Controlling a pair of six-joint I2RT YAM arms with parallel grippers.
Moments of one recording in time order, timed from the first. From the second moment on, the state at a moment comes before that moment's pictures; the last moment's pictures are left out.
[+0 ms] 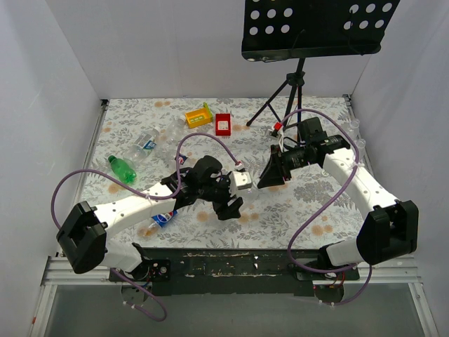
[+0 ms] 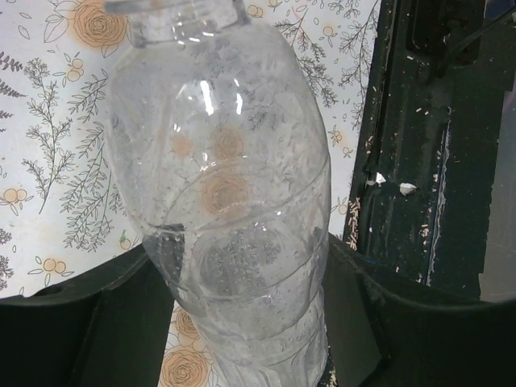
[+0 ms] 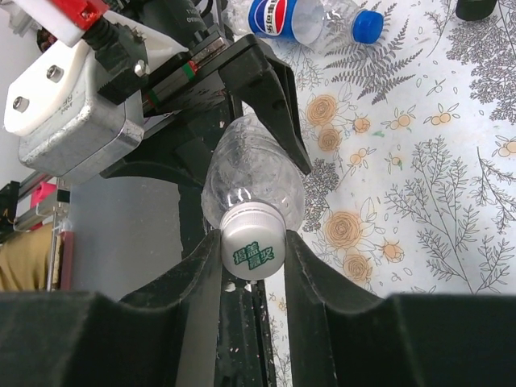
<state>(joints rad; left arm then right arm) -0.88 1.35 0.91 -0.28 0.49 0.23 0.33 1.40 1.17 -0.86 -1.18 -0.40</state>
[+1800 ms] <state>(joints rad) -0.81 1.28 0.88 -0.33 0.66 0.31 0.40 1.13 1.02 -0.88 -1.10 -0.95</state>
